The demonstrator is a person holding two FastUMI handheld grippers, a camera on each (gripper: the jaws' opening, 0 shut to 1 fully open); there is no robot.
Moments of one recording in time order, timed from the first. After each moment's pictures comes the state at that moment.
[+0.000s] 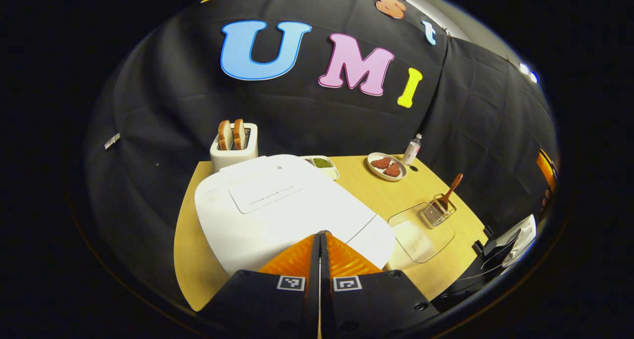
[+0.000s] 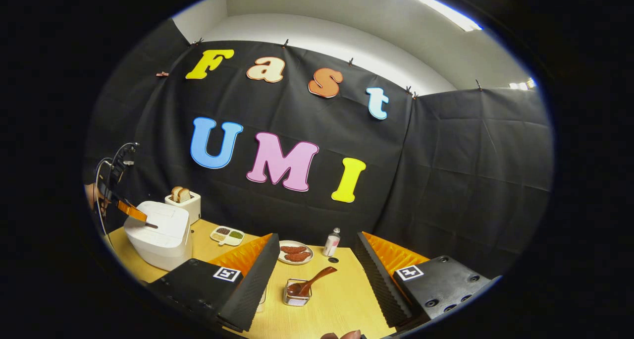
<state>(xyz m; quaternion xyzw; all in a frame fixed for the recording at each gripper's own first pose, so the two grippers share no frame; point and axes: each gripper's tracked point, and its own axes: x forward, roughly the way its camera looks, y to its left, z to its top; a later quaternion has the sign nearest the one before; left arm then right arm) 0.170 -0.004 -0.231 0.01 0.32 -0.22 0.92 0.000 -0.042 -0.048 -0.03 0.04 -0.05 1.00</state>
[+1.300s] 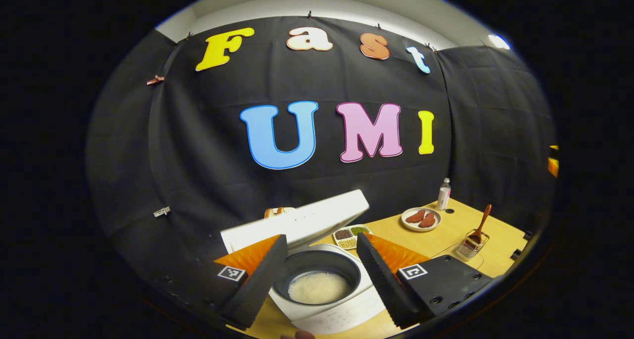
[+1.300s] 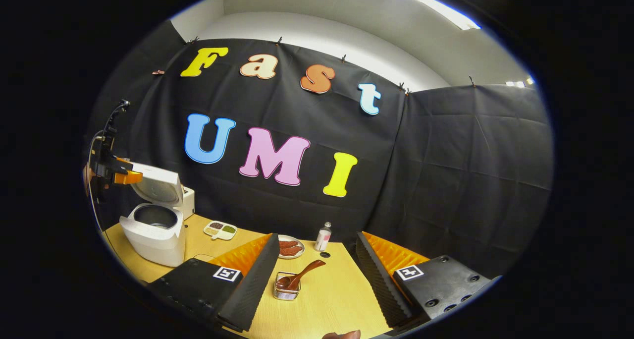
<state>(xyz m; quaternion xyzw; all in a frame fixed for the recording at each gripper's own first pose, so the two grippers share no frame) 0.158 0.004 -0.082 0.06 0.09 -0.11 0.99 -0.017 -0.070 -0.054 -0.03 0.05 -0.07 1.00</state>
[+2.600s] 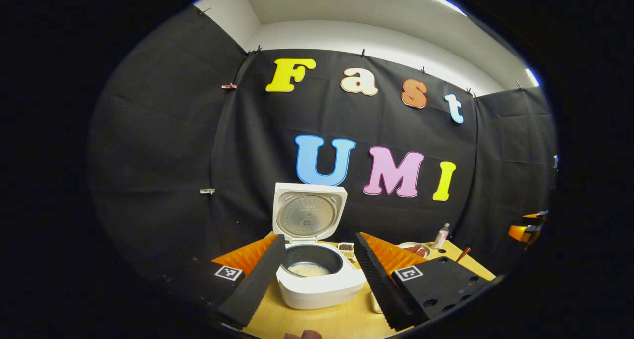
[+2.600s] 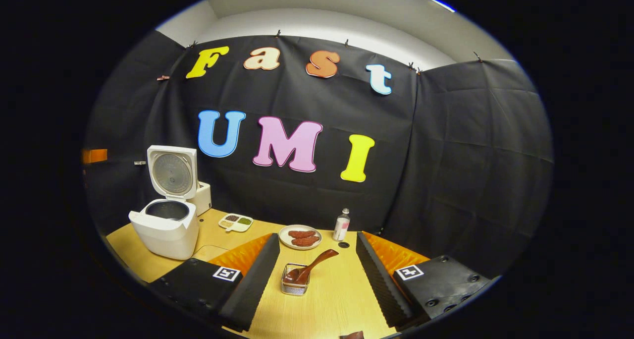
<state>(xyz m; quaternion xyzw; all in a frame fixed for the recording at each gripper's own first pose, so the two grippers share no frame) -0.016 0.015 -0.039 -0.04 0.01 0.02 1.00 0.016 -0.092 -0.119 0.01 0.08 0.01 1.00</state>
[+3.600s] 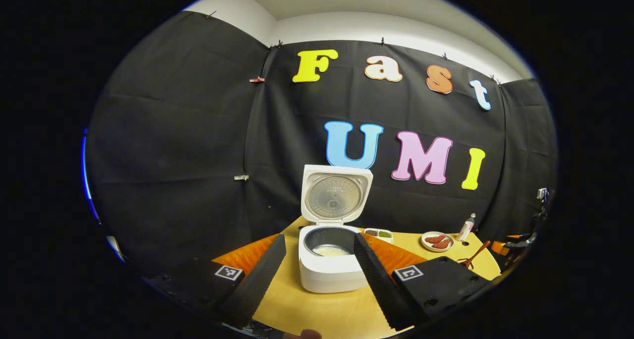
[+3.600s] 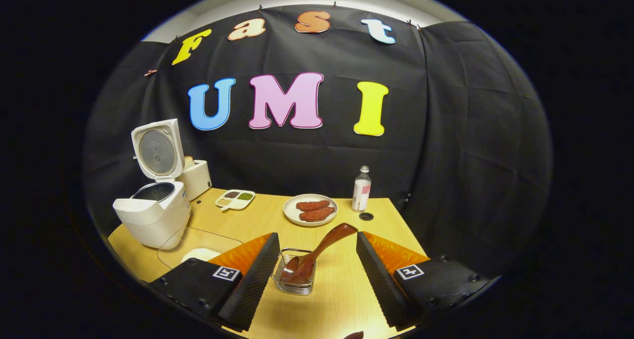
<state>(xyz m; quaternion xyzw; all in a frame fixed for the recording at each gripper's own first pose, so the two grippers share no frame) -0.051 0.015 -0.071 -0.05 0.06 0.12 0.99 0.113 -0.087 -0.275 0.09 0.18 0.06 0.98</state>
